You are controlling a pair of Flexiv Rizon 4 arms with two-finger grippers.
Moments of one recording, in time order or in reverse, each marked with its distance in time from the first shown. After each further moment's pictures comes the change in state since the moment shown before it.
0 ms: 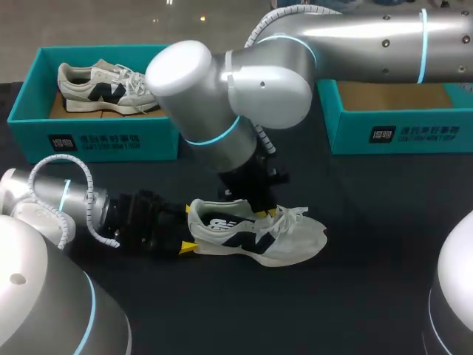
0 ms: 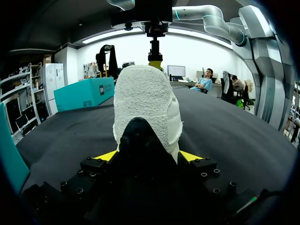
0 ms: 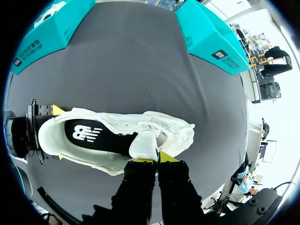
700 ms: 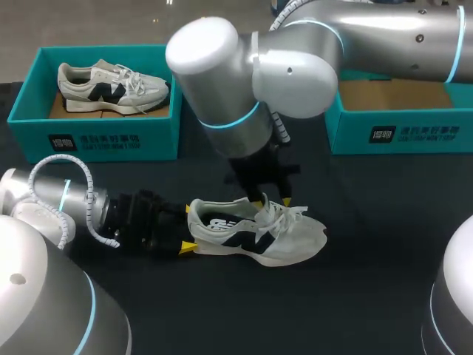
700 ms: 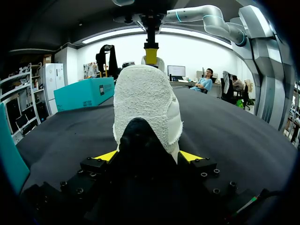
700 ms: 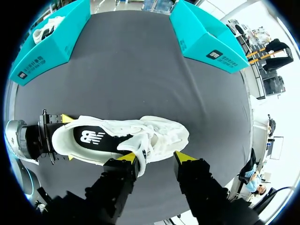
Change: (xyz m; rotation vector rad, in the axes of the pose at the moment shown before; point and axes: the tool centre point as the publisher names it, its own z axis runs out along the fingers) left arm 0.000 0.000 0.000 0.000 0.000 0.000; right arm -0.013 0.007 -0.023 -0.021 0.076 0.046
